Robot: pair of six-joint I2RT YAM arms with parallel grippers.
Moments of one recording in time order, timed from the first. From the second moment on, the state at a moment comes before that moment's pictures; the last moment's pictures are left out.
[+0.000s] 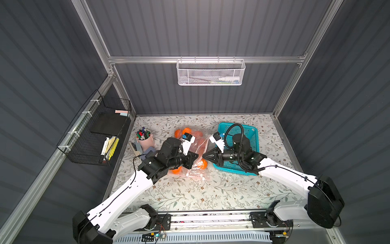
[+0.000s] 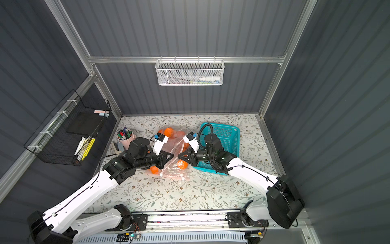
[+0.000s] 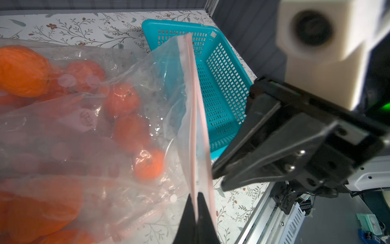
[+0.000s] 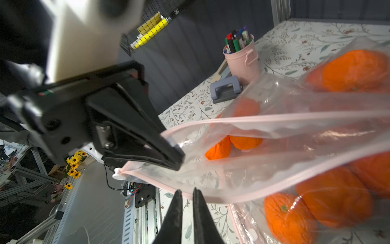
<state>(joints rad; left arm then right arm) -0.63 1.05 0.98 -0.51 0.27 -0.30 0.68 1.38 0.88 0.12 -0.74 0.28</state>
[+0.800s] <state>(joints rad) -0.63 1.05 0.95 -0.48 0.28 -0.30 0.76 1.51 0.92 0.10 -0.49 0.30</state>
